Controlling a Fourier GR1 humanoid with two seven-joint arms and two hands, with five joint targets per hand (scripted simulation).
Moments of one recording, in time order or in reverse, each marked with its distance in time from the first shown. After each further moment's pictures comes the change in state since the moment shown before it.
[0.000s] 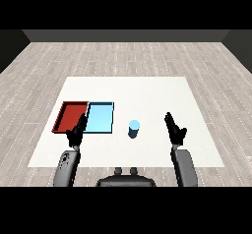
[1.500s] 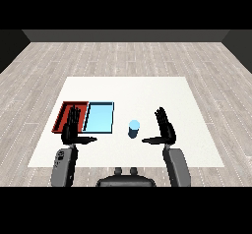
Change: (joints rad) left arm -0.040 -0.023 0.094 -0.078 0.100 -0.140 -0.373; right arm -0.018 0.075 0.107 -0.093 -0.122 0.046 -0.177
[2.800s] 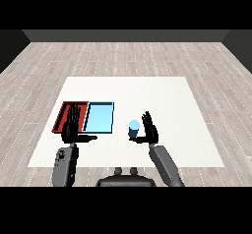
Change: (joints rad) left arm -0.020 -0.021 0.007 -0.024 0.011 0.008 0.034; right arm -0.113 0.010 0.215 0.345 -0.227 -0.206 -0.199
